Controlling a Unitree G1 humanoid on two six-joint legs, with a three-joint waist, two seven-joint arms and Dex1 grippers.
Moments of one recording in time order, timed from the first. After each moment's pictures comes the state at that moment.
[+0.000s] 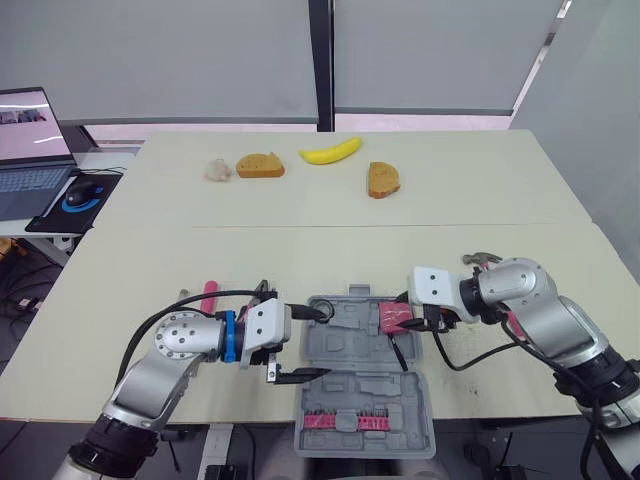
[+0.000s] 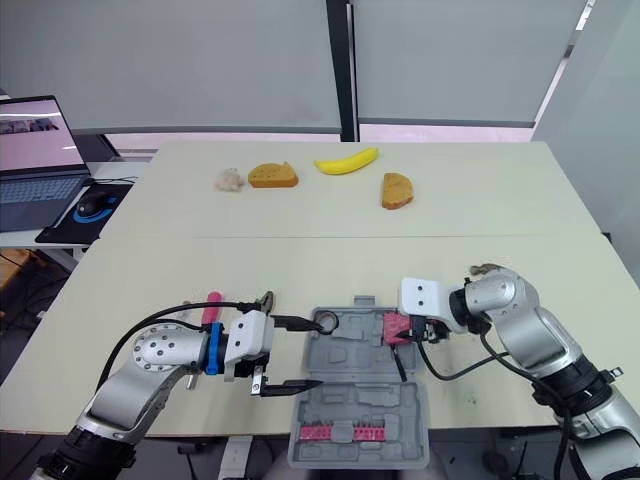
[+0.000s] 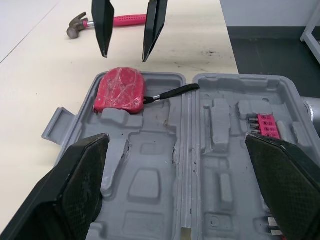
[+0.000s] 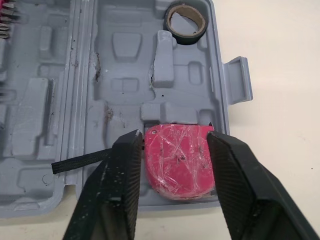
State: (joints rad) left arm -0.12 0.68 -0.19 -0.23 -0.28 0.10 -1.17; right arm -0.45 -0.73 0.35 -0.22 -0.05 0.44 1.20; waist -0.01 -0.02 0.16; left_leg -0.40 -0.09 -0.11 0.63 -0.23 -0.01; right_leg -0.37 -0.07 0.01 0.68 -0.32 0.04
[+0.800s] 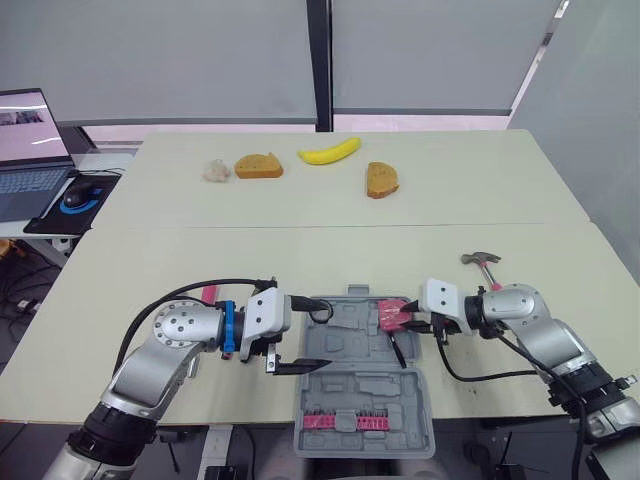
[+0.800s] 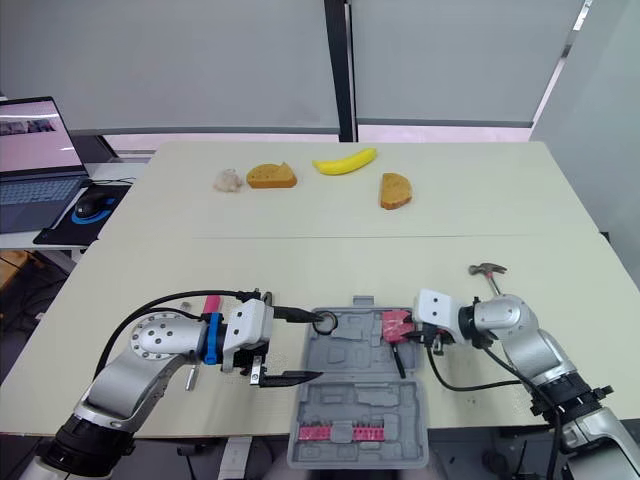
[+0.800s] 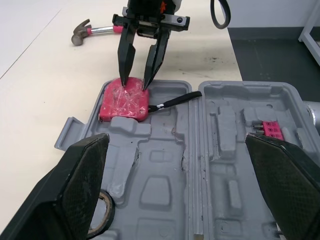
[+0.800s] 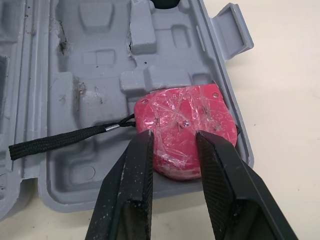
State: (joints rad) left arm -0.17 0.70 -0.19 -0.24 -0.31 0.15 -1.18; right arm -0.37 -0.66 0.31 0.10 -0.01 0.15 1.09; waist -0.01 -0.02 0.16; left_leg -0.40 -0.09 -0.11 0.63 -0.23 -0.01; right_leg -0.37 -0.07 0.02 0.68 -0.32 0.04
